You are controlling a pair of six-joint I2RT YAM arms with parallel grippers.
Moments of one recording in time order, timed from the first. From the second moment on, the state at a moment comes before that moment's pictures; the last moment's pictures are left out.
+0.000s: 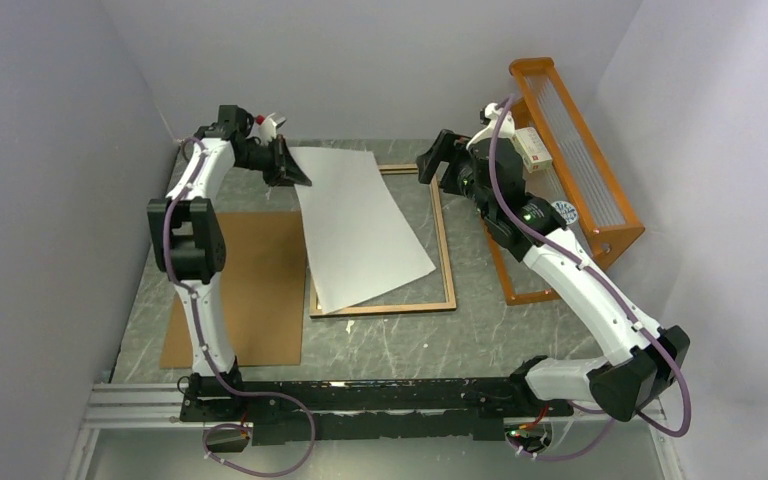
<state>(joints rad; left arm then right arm) 0.01 2.11 1.88 -0.88 0.94 -0.22 0.55 1.26 1.32 -0.31 0.26 0.52</state>
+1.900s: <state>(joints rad) -0.10 1.98 1.37 -0.50 0.78 -0.51 0.55 1.31 1.20 -0.37 0.23 0.56</state>
